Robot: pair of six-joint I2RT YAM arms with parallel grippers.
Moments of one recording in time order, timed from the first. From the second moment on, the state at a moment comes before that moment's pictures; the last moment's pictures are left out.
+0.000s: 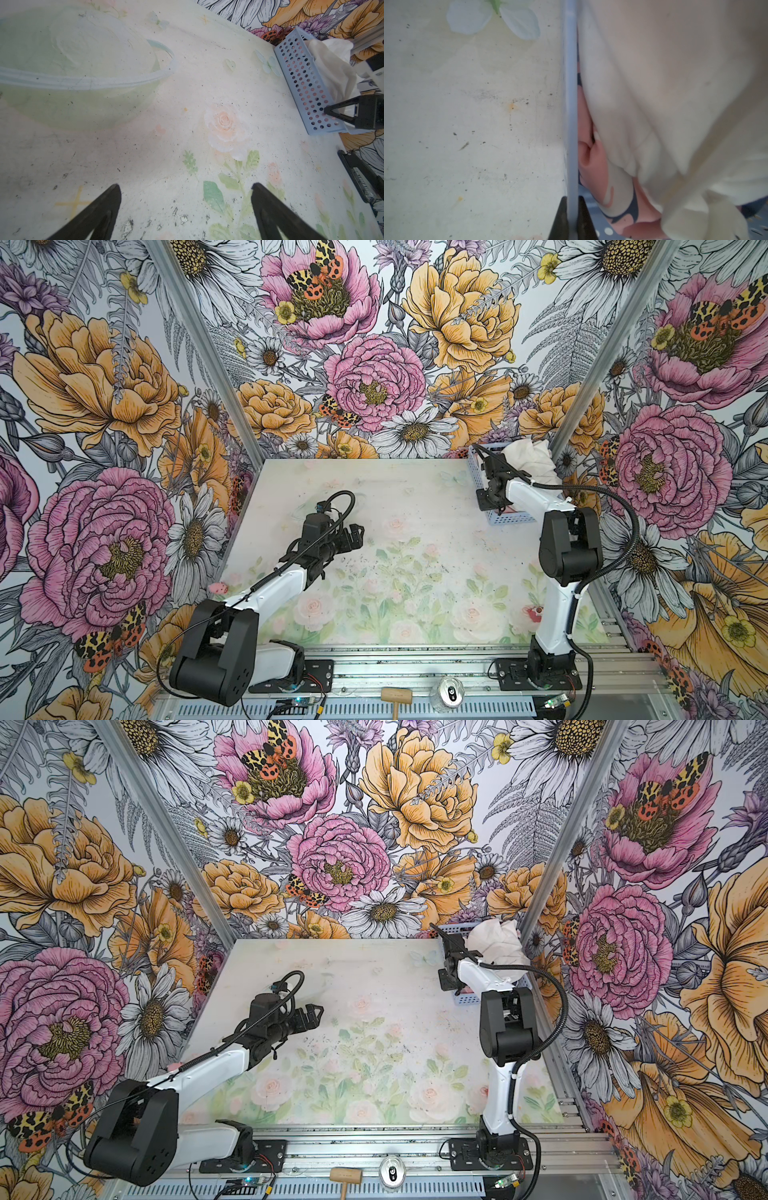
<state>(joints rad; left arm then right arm) -0.28 1.29 0.59 0.08 0.13 -0.47 0.10 2.04 1.60 -0.70 0.17 -0.03</state>
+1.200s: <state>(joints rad) -0.29 1.28 0.59 0.07 0.13 -0.48 -0.05 2.27 2.01 -0.80 0.11 0.14</state>
